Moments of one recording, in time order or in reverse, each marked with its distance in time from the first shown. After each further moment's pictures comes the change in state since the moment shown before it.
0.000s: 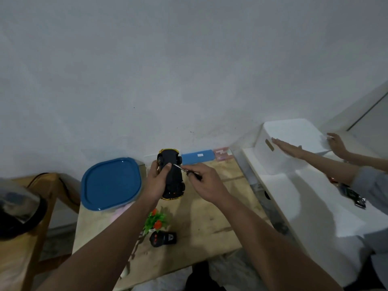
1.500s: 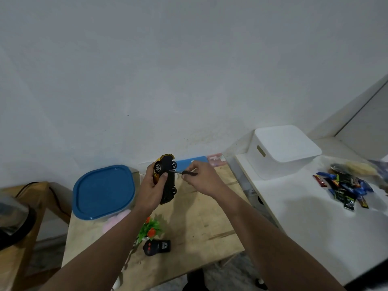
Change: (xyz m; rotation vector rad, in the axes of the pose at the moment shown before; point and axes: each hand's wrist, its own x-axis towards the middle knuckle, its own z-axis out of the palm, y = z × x) left_hand -0.010 0.001 0.000 0.190 -0.020 0.160; right_hand 0.019 -0.032 -0.026 -0.144 -0.015 0.326
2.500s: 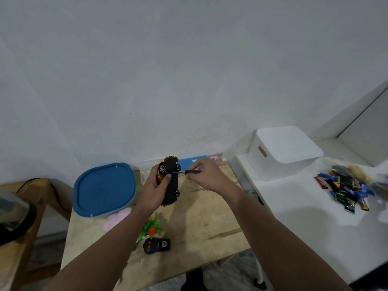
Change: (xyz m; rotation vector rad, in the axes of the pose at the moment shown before) left_hand 0.000 -0.002 0.002 -0.023 -0.036 -0.058; right_hand 0.003 -0.003 -0.016 -0.041 -0.059 0.026
